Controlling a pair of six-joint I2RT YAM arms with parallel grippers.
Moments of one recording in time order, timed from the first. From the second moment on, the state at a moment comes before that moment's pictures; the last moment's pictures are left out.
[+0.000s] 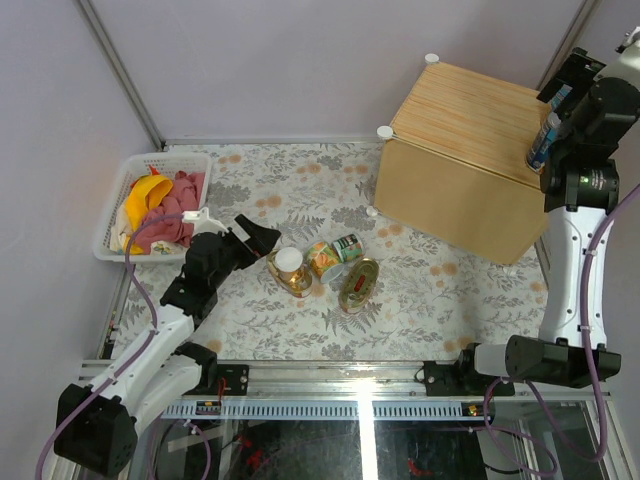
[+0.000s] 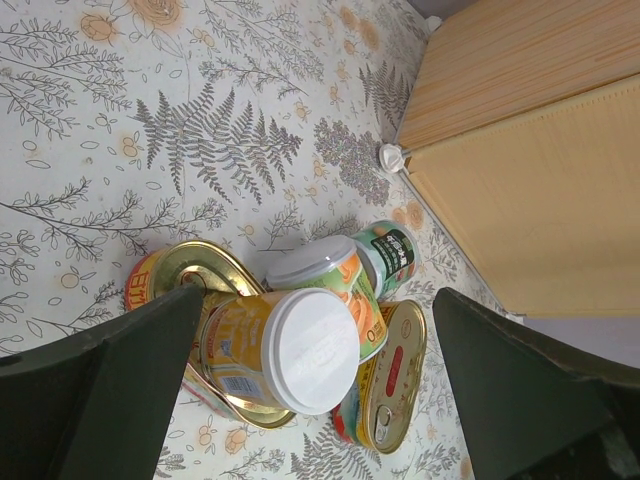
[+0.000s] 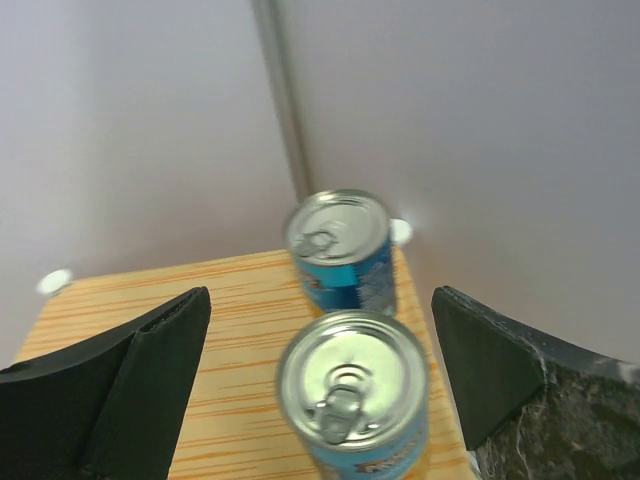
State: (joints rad) left arm -0.33 0.83 0.46 0.05 0.05 -0.85; right arm -0.16 1.34 1.75 -0.31 0.44 0.09
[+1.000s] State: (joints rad) left arm -0.33 0.77 0.39 0.06 0.04 -0.91; right arm 0.77 1.33 1.33 -0.26 0.18 0.09
